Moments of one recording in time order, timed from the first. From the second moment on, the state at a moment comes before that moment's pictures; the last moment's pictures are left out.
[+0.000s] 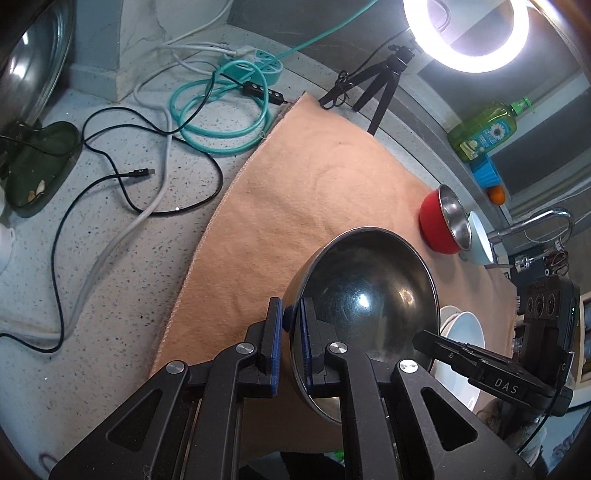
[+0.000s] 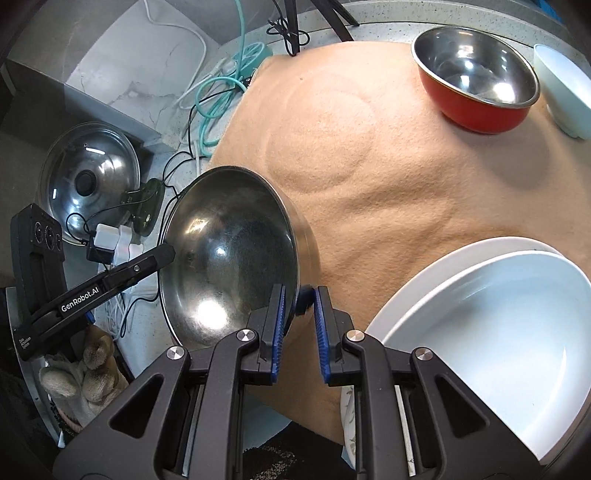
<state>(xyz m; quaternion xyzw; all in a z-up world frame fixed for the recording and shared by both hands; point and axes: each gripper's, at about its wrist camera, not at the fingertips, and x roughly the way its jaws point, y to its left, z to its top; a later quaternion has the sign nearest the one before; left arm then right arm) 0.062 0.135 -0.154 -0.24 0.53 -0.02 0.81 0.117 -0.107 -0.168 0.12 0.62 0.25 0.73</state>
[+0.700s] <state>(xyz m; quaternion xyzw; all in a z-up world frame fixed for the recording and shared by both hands) 0.066 0.131 -0.143 -0.23 0.53 -0.01 0.82 0.120 -0.116 -0.156 0.12 0.60 0.25 0.75</state>
